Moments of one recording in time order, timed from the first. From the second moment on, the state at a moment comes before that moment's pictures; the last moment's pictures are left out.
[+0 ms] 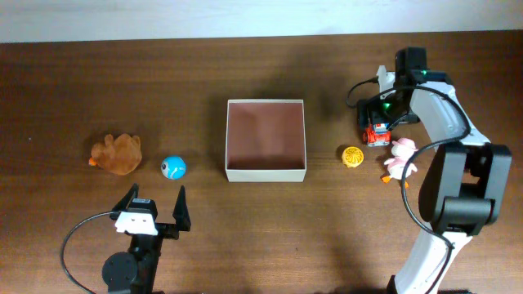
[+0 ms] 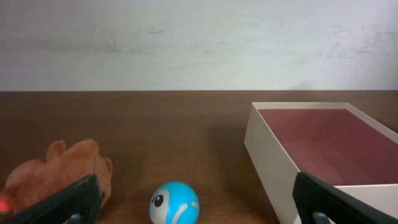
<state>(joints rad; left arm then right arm) 0.09 0.01 0.01 -0.06 0.20 -0.04 -0.10 2.09 1.62 -0.85 -0.08 -0.17</state>
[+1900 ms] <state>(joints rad) 0.09 0.01 0.01 -0.06 0.20 -0.04 -0.10 2.20 1.69 -0.93 -0.08 -0.19</state>
